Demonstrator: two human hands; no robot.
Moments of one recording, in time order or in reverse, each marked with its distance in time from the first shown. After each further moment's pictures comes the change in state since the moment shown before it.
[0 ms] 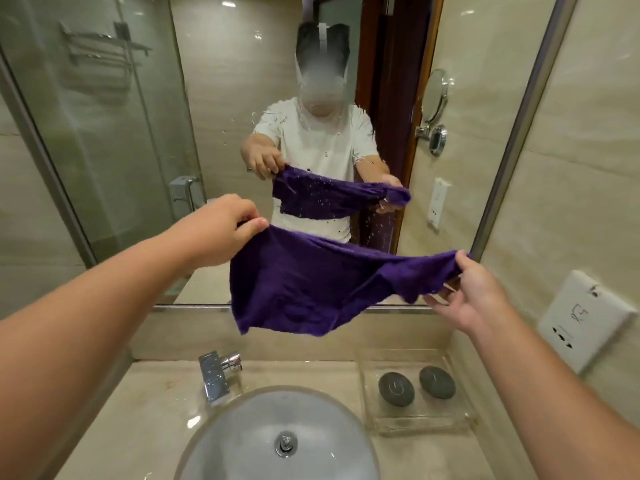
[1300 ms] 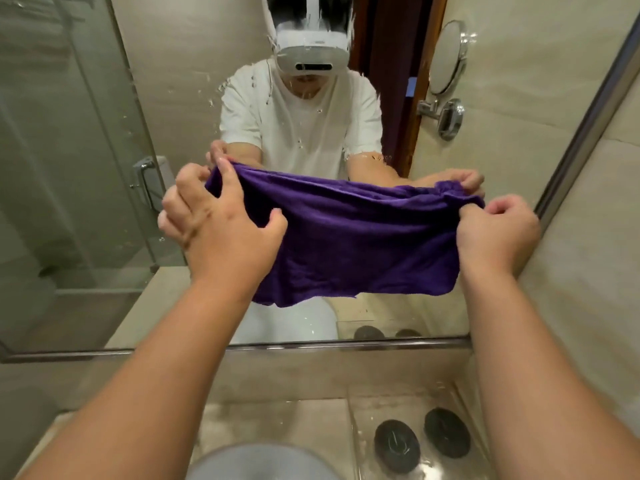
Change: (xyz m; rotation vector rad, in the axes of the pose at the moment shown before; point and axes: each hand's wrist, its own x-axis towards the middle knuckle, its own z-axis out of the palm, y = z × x) left_hand 0.127 0.031 0.112 0.134 0.537 -0.517; right_hand 0.141 -0.056 0.080 -0.565 0.609 -0.740
